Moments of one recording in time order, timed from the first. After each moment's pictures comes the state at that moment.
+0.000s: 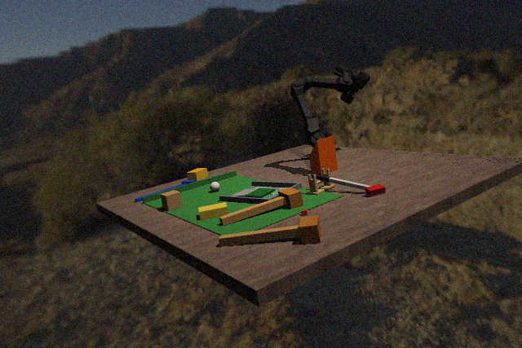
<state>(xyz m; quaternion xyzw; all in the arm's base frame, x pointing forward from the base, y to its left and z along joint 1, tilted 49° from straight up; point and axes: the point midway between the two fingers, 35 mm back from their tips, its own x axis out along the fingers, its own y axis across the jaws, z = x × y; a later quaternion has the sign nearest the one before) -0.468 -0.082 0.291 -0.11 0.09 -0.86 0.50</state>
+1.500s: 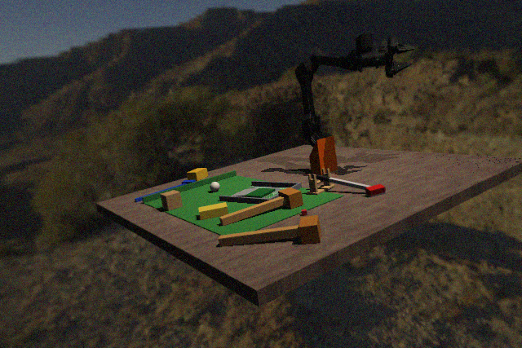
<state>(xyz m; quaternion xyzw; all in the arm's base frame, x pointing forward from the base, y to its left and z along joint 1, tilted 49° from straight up) -0.310 0.400 0.006 0.29 -0.04 -0.94 -0.17</state>
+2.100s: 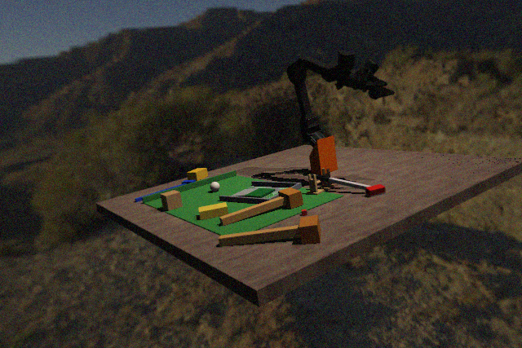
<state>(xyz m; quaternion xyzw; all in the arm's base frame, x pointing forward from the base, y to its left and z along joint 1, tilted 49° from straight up) -0.061 0.429 -0.117 0.48 -0.19 -0.79 -0.34</state>
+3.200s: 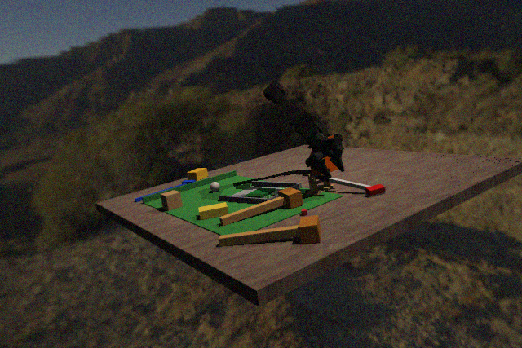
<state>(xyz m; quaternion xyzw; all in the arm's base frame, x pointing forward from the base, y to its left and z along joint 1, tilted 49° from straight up) 0.184 0.201 -0.218 0.63 -0.50 -0.52 -0.29</state>
